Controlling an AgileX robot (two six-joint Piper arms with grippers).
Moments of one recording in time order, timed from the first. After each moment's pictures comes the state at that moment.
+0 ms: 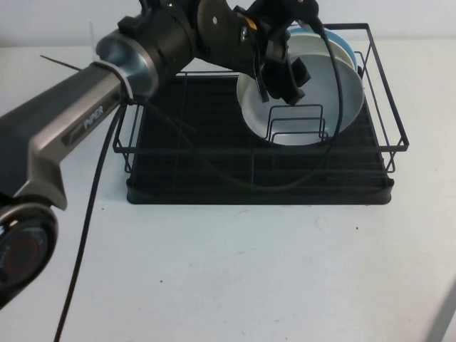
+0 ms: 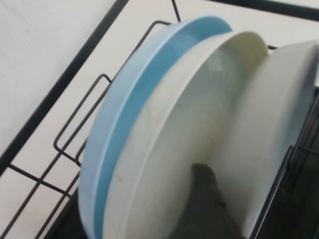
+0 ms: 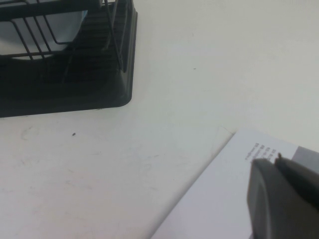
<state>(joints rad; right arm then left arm) 0.02 -0.01 0.03 0.03 0.35 0.09 -0.60 2.11 -2.02 -0.30 0.62 0.89</state>
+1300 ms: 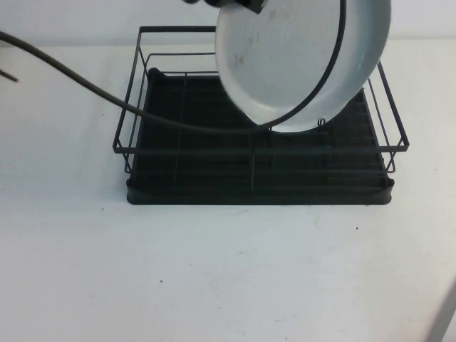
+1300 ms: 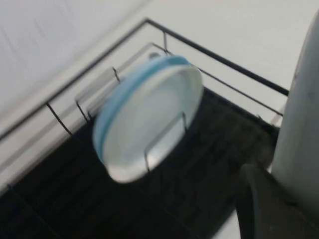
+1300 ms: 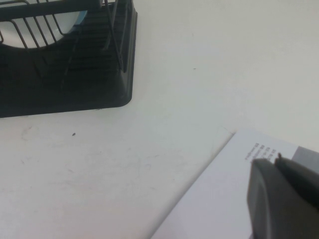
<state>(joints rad) 0.02 -0.01 0.03 0.03 0.35 0.09 -0.58 1.74 -2.09 -0.21 1.07 0.51</state>
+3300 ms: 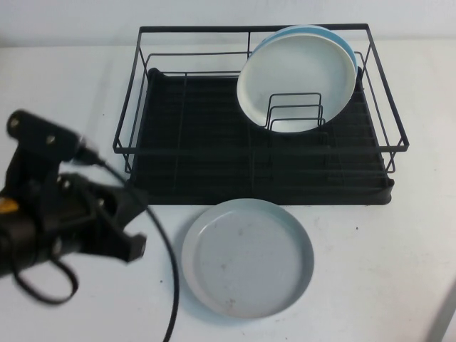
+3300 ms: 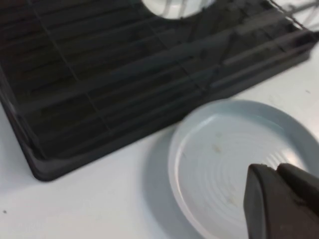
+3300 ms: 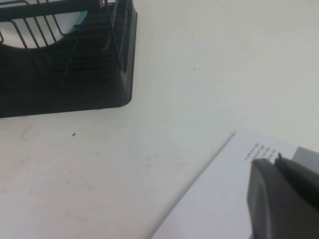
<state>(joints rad) 0.02 -0.01 0.03 0.03 0.35 0.09 -0.40 1.04 -0.69 -0.72 0.39 0.82</state>
